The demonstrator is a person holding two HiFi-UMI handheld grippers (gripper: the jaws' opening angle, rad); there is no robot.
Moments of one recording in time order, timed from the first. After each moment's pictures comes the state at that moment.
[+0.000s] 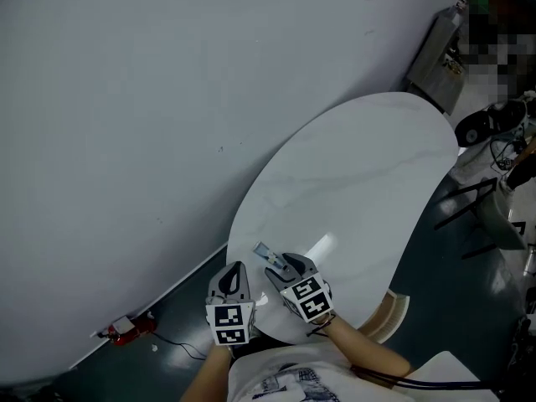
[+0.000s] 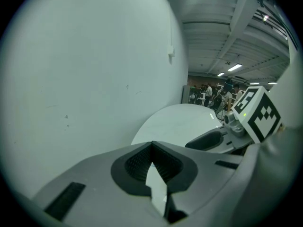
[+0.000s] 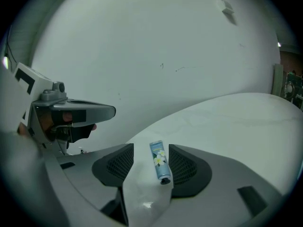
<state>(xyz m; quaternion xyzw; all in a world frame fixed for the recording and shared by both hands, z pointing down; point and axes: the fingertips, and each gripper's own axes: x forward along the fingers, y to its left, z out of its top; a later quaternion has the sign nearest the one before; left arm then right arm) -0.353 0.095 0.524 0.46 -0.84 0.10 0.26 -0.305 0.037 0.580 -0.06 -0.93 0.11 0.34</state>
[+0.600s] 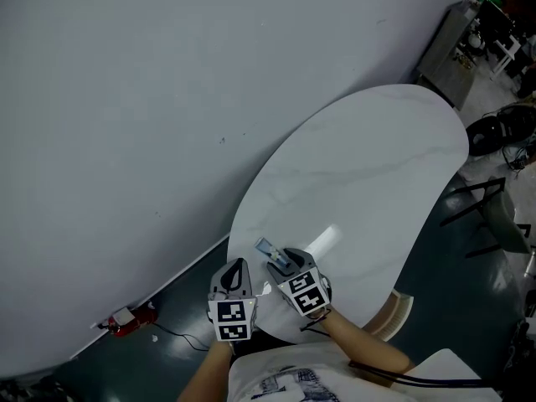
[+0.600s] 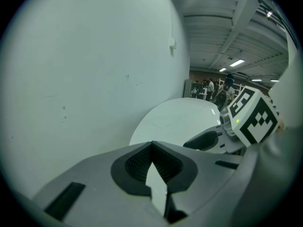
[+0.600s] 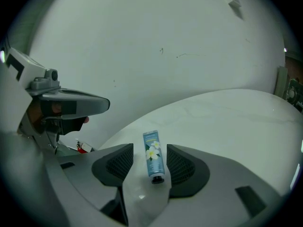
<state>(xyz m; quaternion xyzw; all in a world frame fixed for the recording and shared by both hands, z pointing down) -0.357 0.094 0.553 0.44 -0.84 0.12 0.28 -0.314 0.033 0.621 -0.06 -0.92 0.09 0.37</state>
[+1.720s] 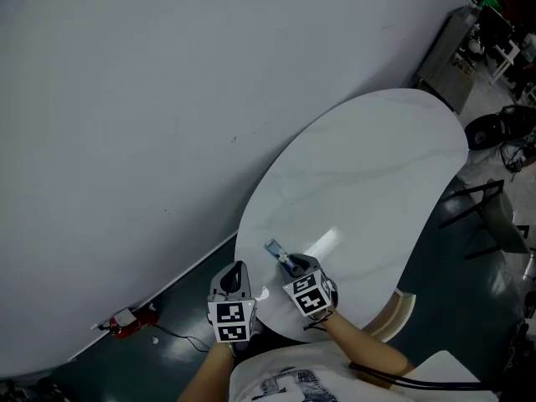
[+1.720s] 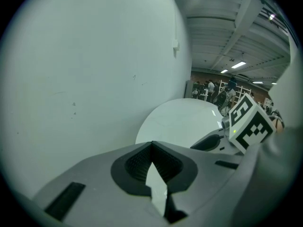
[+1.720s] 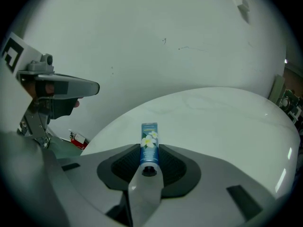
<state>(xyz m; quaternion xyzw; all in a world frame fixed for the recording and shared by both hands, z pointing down) -0.364 0.124 0.554 0.44 -0.84 0.11 0.29 -0.298 0.039 0.641 -0.03 -0.90 0.05 0.43</state>
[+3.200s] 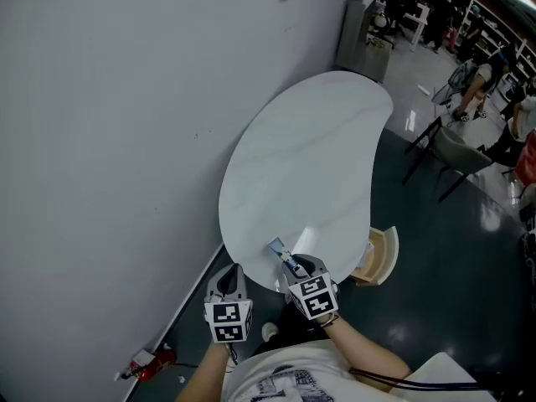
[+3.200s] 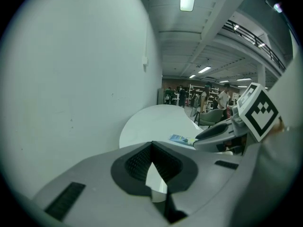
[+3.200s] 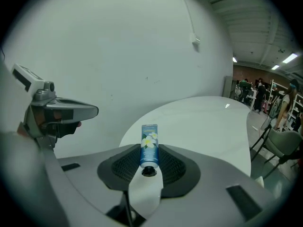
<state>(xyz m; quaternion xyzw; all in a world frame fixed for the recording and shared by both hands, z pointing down) -0.270 0.201 0.495 0.59 -0.77 0.13 0.22 -0.173 0.119 0.539 0.18 -0.92 0.10 0.32</state>
